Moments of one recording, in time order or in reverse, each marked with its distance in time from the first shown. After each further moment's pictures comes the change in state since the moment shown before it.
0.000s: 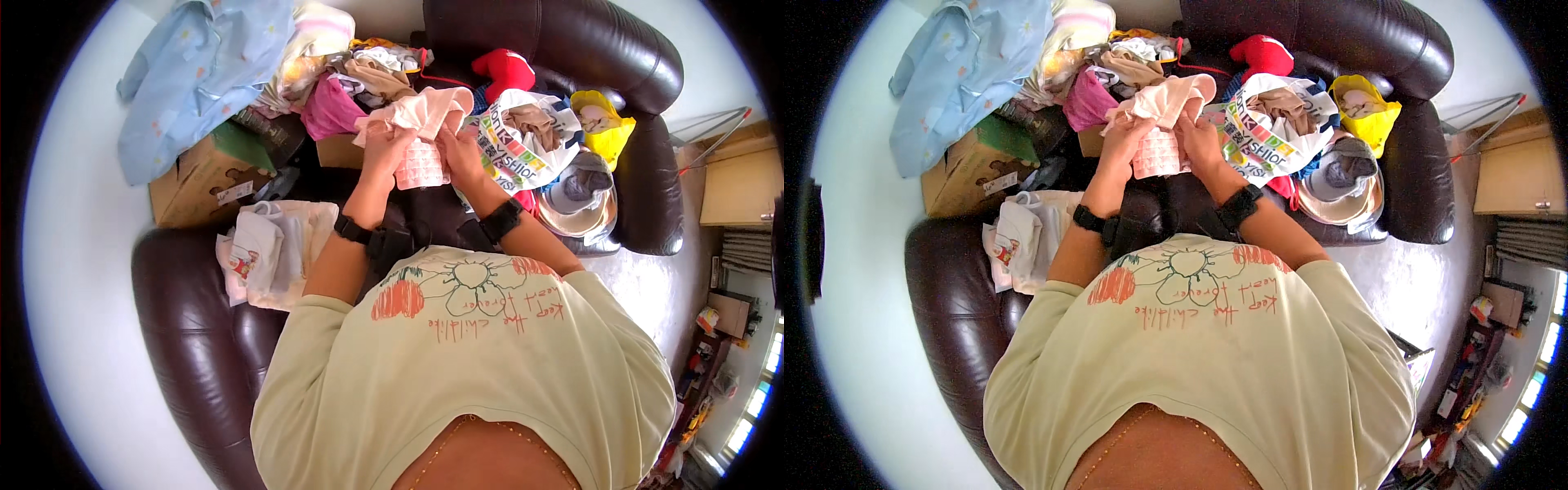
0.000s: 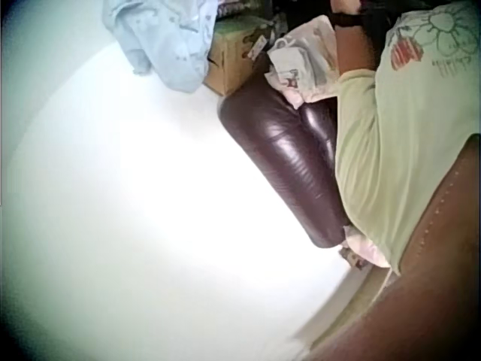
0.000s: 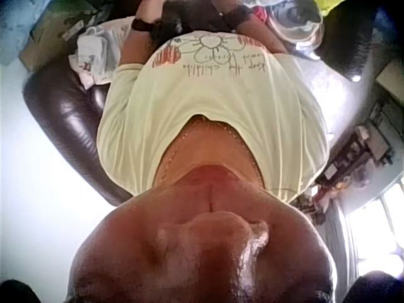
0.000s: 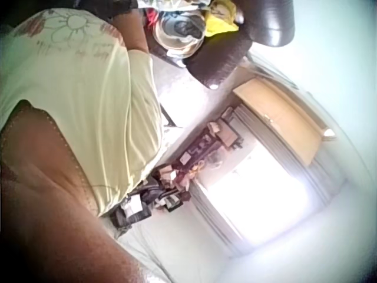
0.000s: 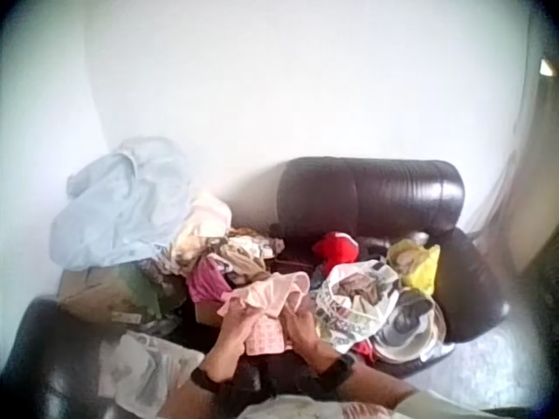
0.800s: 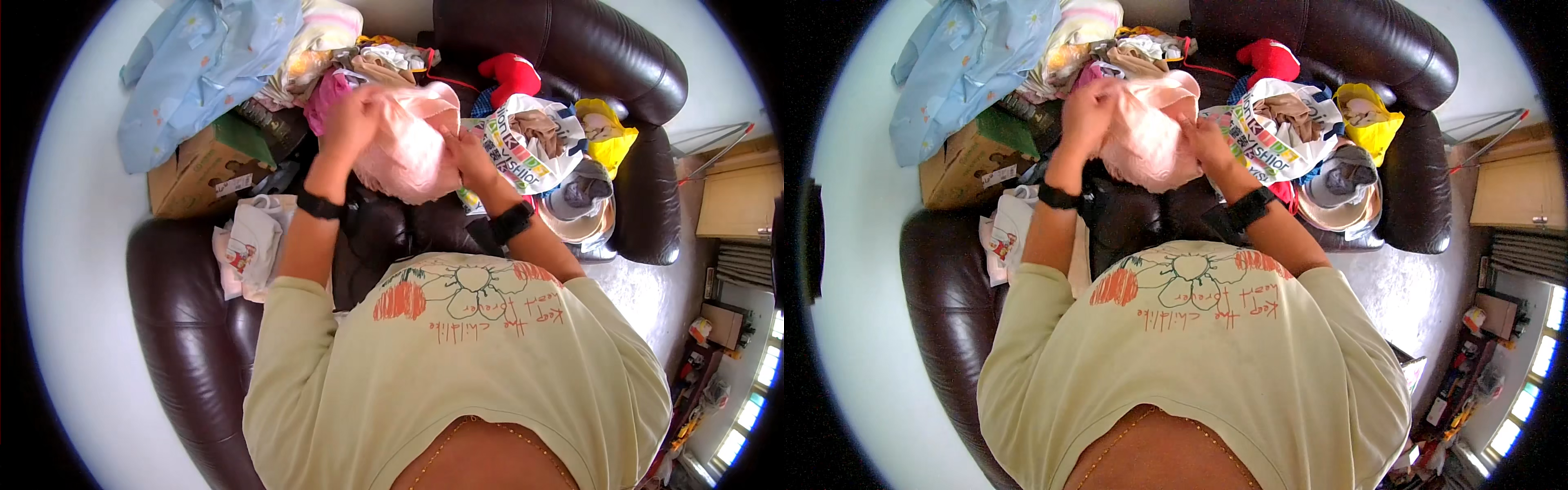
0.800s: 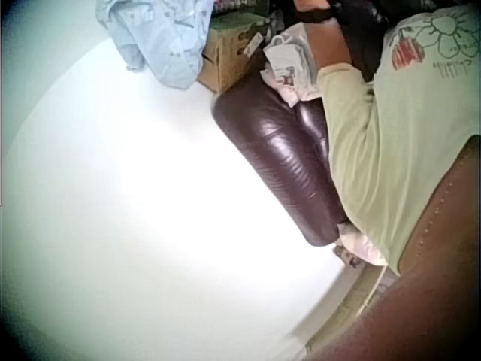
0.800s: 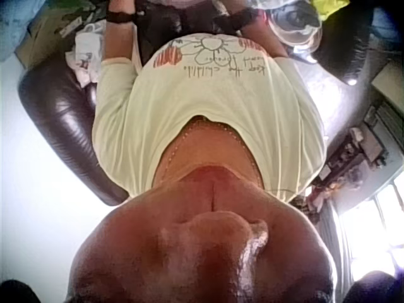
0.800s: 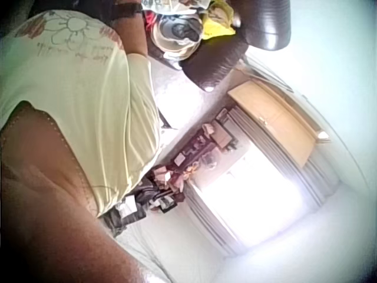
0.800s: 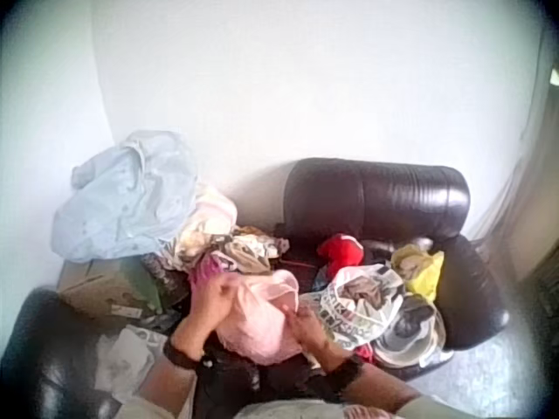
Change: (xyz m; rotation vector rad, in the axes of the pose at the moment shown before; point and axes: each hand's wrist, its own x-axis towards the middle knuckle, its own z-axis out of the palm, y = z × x) left_hand -0.006 0.081 -0.018 1.098 0.170 0.658; right_hand 0.005 -0.002 -0.013 -0.289 -0.320 -0.336
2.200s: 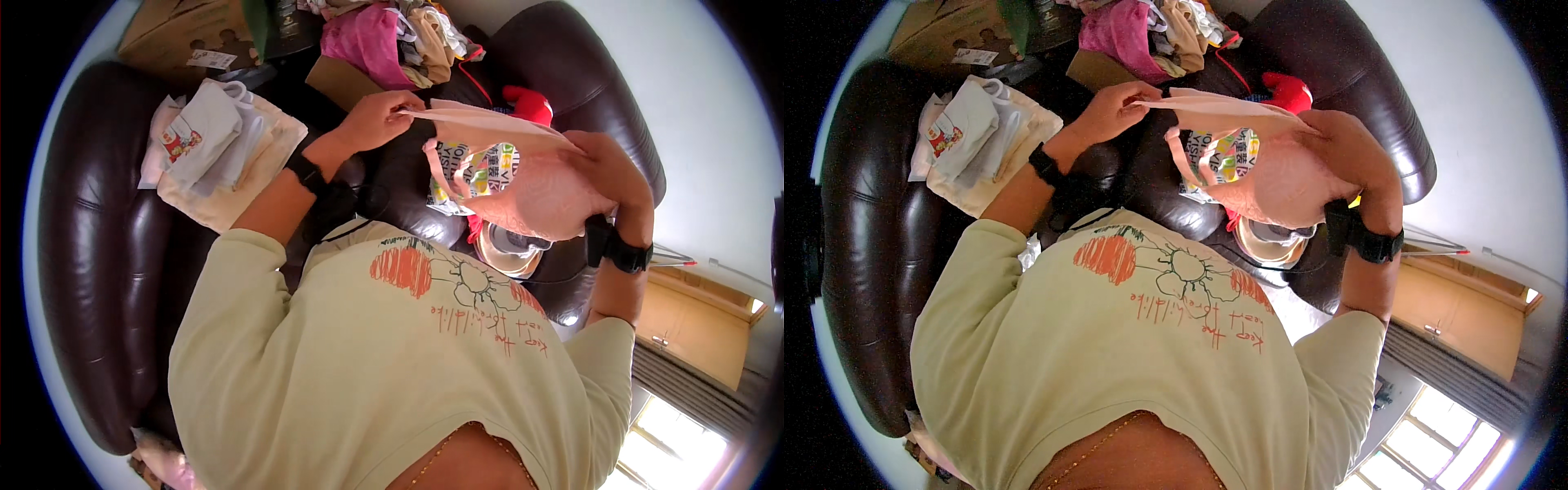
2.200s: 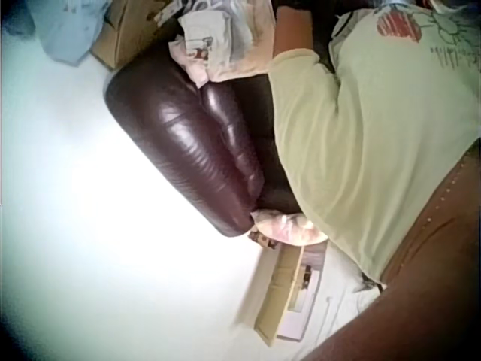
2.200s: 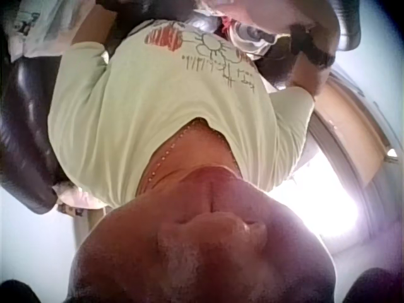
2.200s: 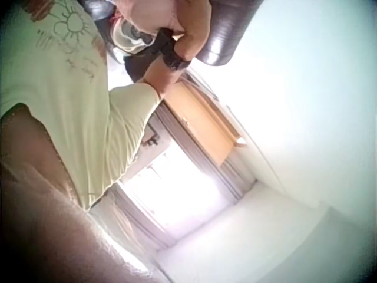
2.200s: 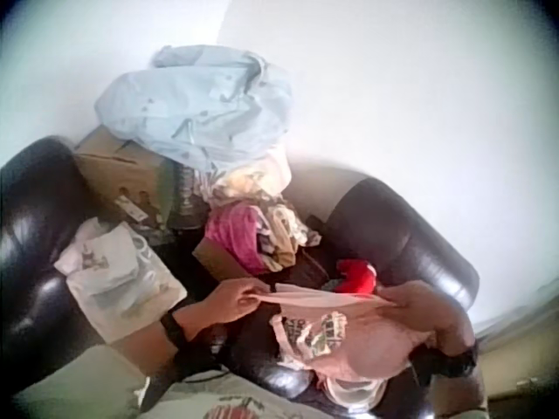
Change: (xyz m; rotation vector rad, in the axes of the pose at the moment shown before) left_hand -0.081 -0.067 0.040 -0.564 -0.059 -0.009; right_hand 0.024 -0.218 -0.075 -1.157 -0.833 -0.007
